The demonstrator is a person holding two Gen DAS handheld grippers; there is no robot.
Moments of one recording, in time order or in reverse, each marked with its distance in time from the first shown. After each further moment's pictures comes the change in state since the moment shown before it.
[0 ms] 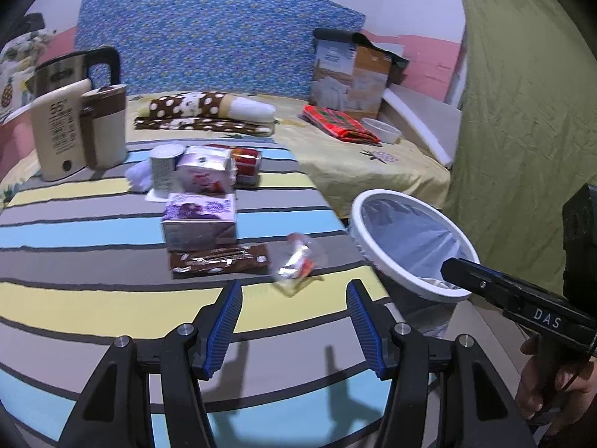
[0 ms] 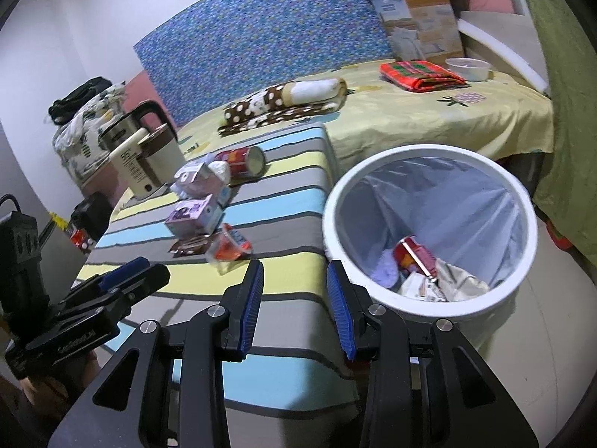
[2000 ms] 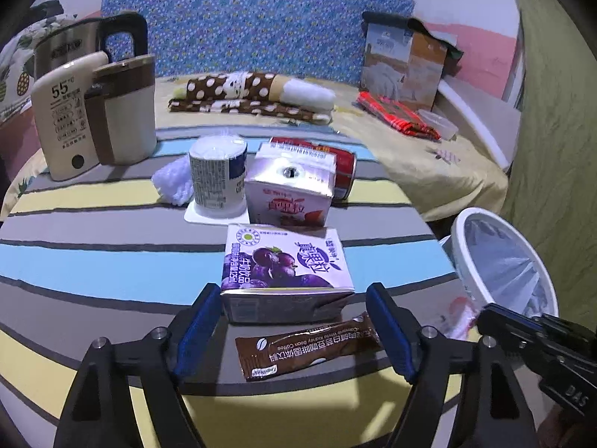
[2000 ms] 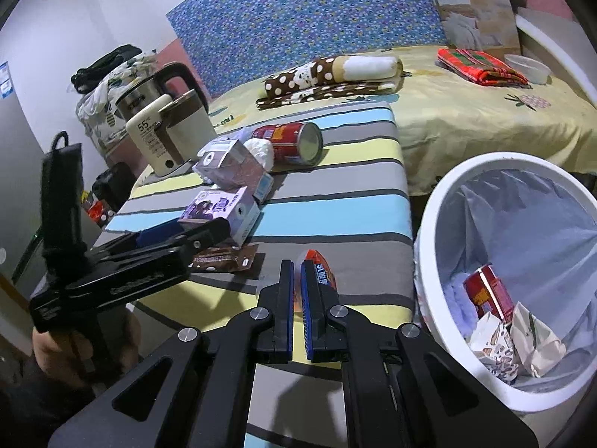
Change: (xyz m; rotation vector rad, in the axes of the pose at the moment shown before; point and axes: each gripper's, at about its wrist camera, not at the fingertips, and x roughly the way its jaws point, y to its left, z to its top) left arm 0.089 0.067 0.046 -0.054 0.075 0.157; right arm 0.067 0.023 0.020 -0.071 0.086 0.122
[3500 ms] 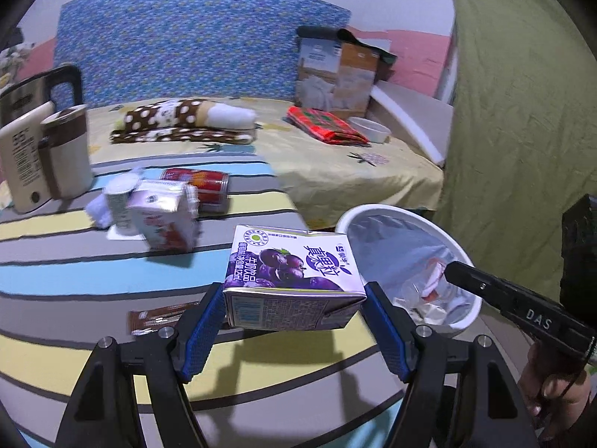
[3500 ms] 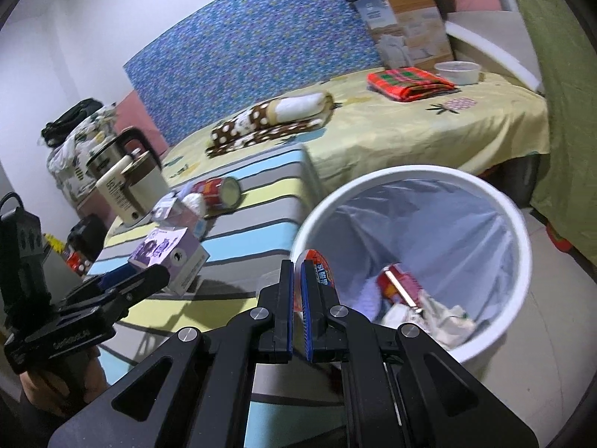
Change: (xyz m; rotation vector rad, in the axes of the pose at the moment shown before) left arm -0.060 -0.089 -0.017 0.116 -0.073 -0.201; right arm -0.075 -0.062 -0.007 0.137 -0.152 -0.147
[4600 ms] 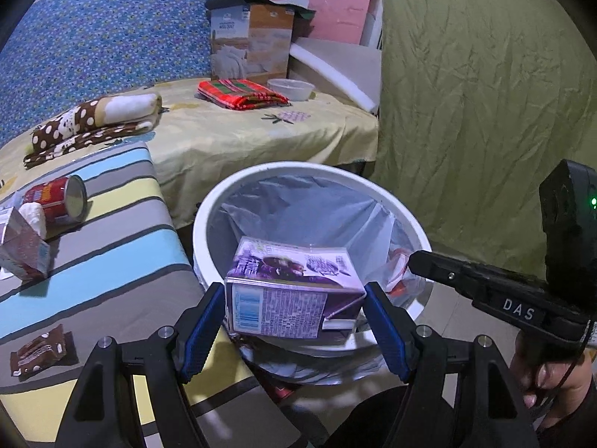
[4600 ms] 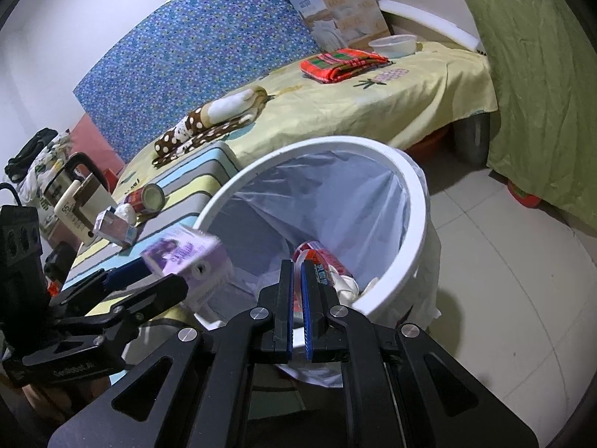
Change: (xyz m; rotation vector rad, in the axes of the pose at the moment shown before) left arm 0.079 -0.103 -0.010 0.201 0.126 -0.179; right arm -0.010 -0.070 -0.018 0.139 0.039 -0.094
